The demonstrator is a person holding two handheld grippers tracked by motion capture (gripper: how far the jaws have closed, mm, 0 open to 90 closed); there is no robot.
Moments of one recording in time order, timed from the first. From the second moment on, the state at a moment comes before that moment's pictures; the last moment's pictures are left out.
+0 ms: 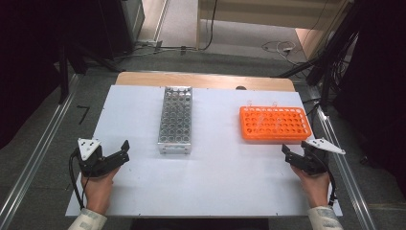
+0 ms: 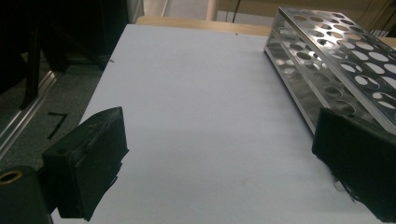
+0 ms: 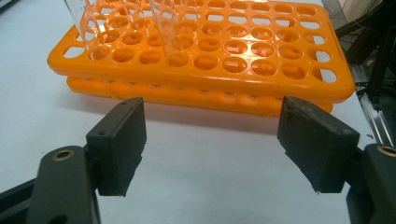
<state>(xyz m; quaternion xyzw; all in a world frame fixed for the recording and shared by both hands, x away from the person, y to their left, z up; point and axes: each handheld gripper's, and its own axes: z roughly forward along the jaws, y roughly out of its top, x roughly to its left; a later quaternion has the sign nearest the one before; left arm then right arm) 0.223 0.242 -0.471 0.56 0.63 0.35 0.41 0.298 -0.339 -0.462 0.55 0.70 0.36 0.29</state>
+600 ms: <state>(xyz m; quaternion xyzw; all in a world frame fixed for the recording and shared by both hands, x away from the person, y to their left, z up) 0.223 0.241 -0.471 0.56 0.63 0.35 0.41 0.311 -0.326 -0.459 0.54 0.70 0.37 0.29</state>
